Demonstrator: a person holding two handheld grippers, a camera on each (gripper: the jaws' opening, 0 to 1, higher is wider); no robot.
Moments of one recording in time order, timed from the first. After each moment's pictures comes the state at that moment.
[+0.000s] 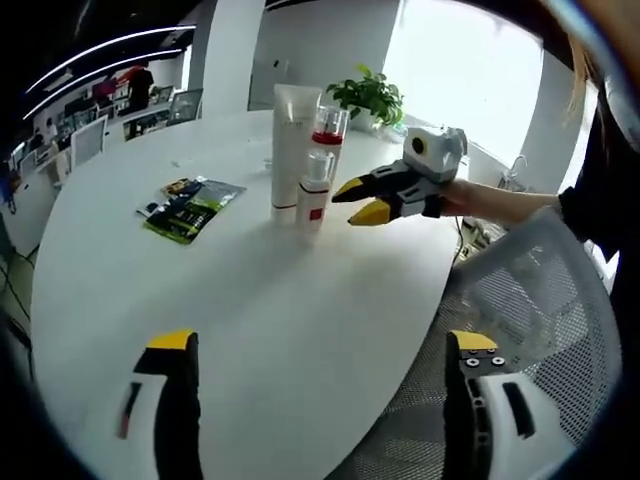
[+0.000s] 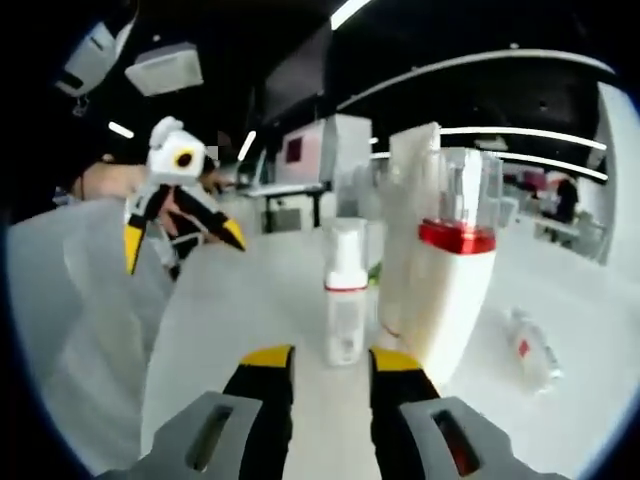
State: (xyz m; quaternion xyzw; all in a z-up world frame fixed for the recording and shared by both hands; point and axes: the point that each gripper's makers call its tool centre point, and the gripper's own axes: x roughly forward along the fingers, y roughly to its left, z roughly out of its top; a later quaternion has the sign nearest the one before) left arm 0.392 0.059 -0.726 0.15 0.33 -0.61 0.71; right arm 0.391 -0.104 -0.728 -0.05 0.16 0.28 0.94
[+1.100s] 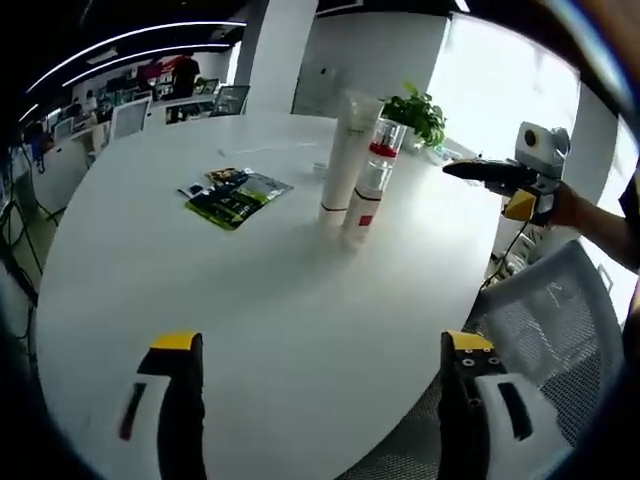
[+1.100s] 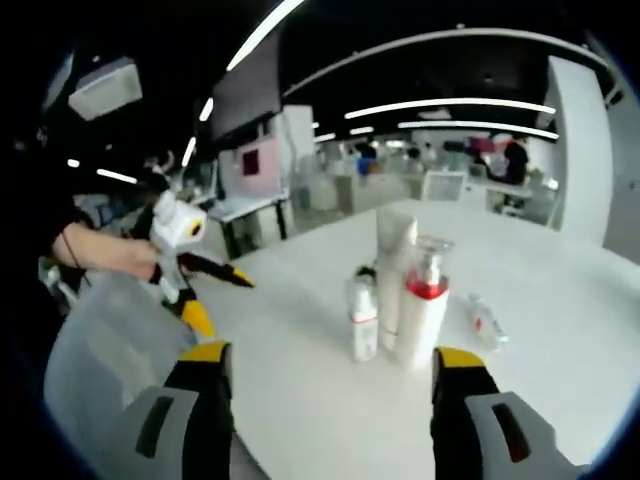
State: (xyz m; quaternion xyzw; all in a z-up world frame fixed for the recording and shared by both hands) left arm 0.413 0.071 -0.726 0.10 0.34 -0.55 0.76; right arm 0.332 -0.101 -0.648 0.01 0.22 0.17 0.96
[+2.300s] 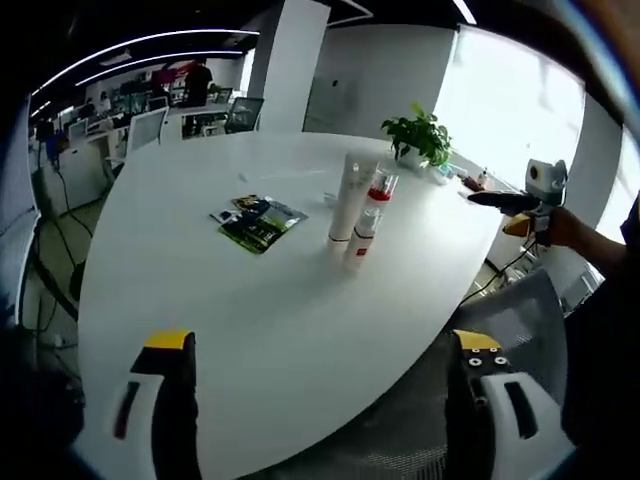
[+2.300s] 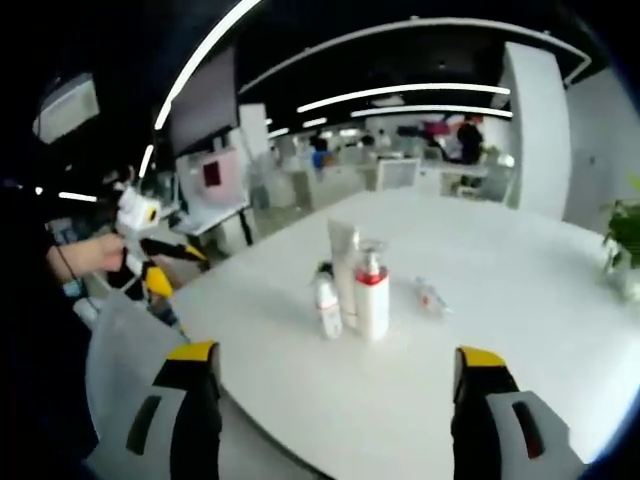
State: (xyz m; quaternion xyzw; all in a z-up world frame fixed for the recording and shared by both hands) left arm 0.414 0.121 -0.649 0.08 0.34 -0.52 0.78; right arm 0.272 -0.145 -0.610 0.05 0.24 0.07 0.97
